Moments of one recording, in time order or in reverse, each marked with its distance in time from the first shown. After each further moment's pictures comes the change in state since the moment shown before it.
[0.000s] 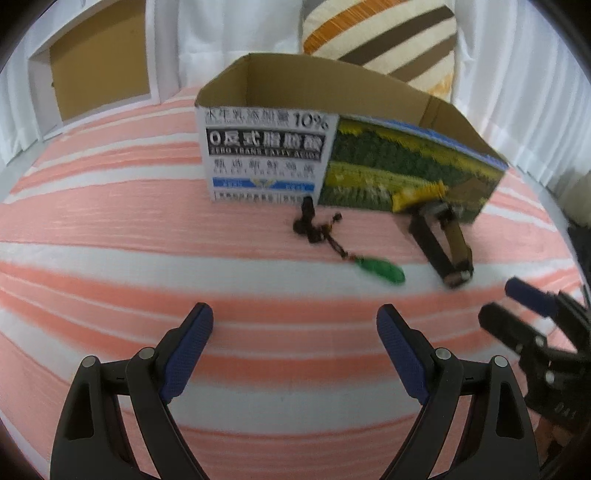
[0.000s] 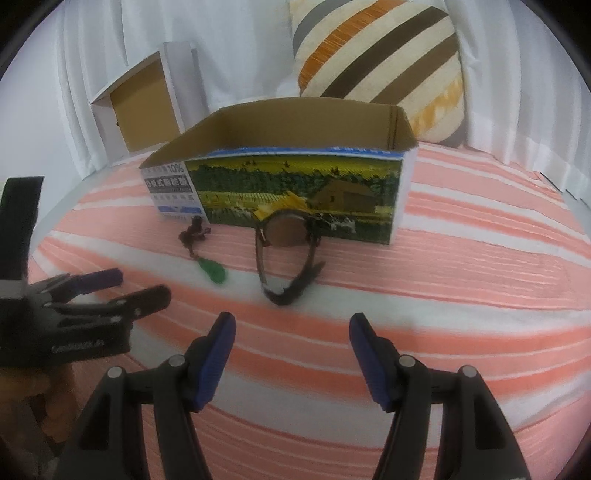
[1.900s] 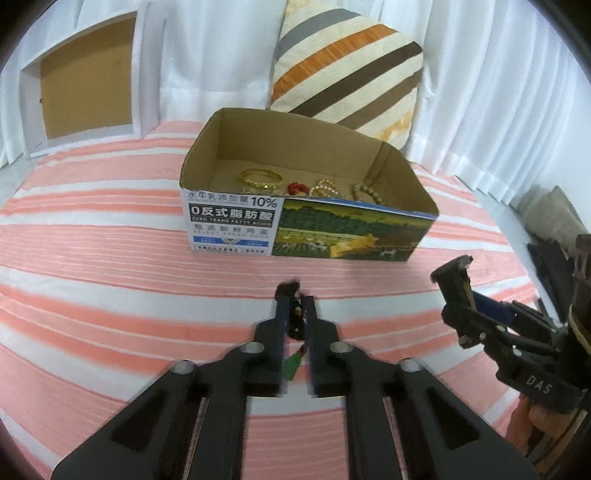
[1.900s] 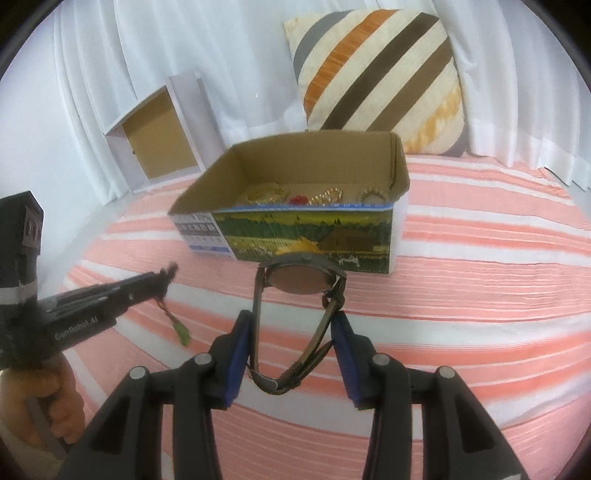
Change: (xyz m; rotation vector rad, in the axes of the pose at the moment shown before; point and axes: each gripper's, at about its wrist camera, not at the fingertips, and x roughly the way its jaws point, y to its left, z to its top) left arm -0.069 -0.015 0.021 0.016 -0.062 -0.131; right arm -0.050 -0.015 0.023 0.063 -0.027 0.098
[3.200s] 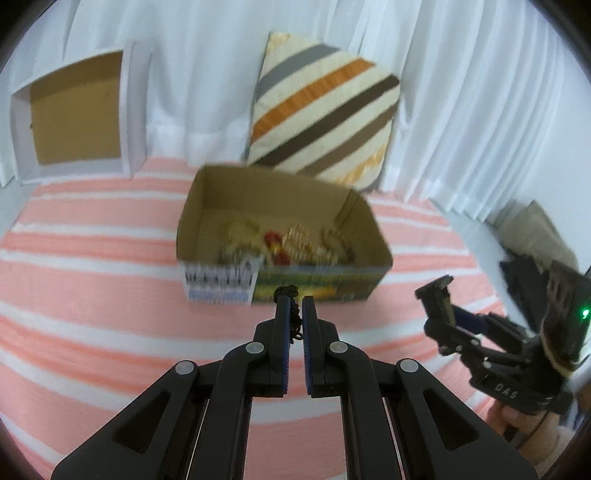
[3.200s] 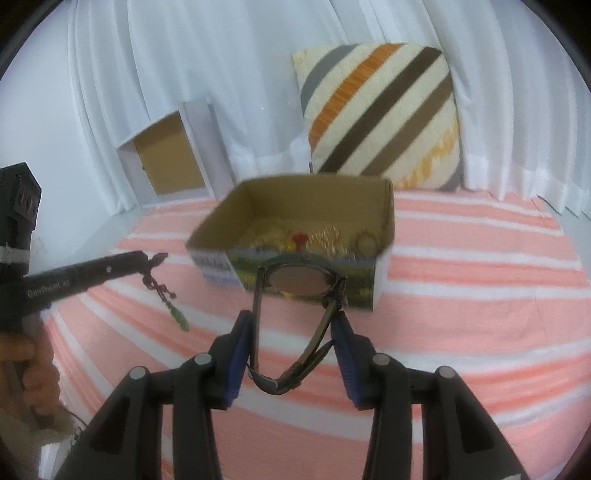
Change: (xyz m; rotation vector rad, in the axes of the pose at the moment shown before) left arm -0.060 -0.004 0.069 0.005 -0.052 -0.093; right arm -0.041 0.003 0.048 -0.044 -0.071 0.008
